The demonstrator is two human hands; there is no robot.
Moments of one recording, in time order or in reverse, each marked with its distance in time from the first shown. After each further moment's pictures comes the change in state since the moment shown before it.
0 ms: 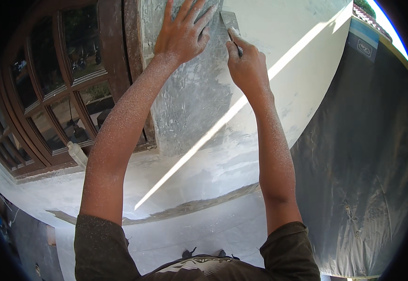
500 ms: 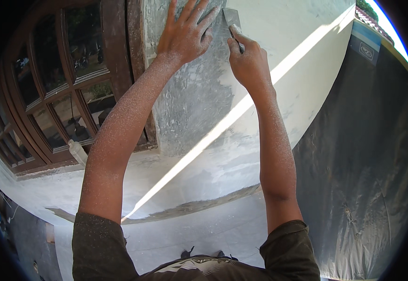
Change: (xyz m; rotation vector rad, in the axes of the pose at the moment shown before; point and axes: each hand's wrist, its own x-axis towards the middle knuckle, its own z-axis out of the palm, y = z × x) left_hand 0.005 0.010 -0.010 -0.003 -0.046 -0.022; right_hand 0.011 0.004 -0.002 -0.005 0.032 -0.032
